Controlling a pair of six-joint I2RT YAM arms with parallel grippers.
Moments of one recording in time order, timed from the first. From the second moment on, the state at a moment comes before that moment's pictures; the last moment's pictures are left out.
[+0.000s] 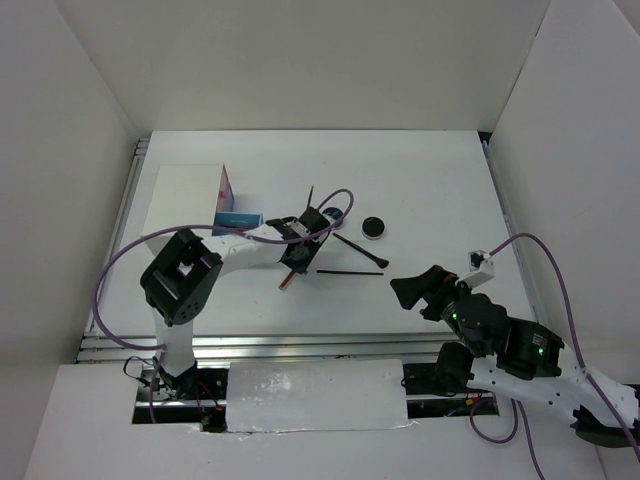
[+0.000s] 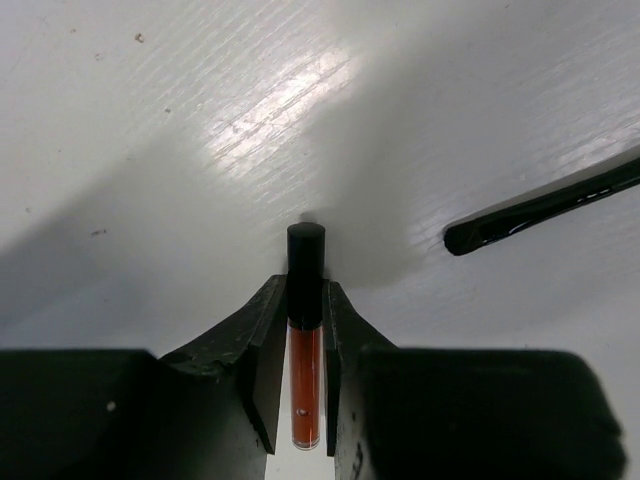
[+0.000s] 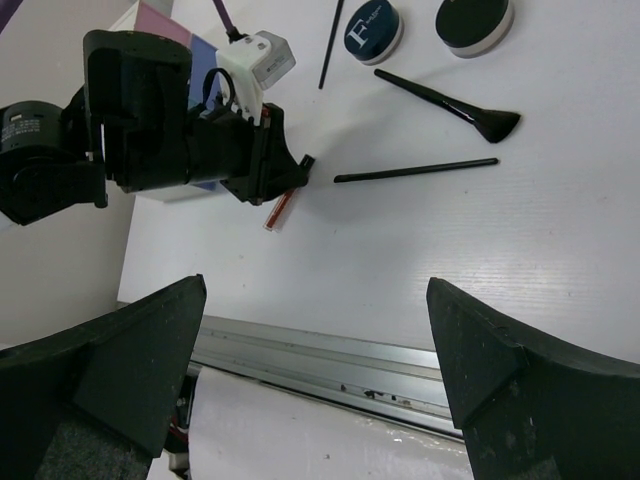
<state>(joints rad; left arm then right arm) -0.75 1.89 1.24 -0.47 -0.20 -0.14 1.11 0.25 0.65 -0.82 0.67 1.03</state>
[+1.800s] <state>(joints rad) -0.28 1.47 1.37 -0.62 0.43 0.91 1.11 0.39 0.70 -0.77 0.59 0.97</state>
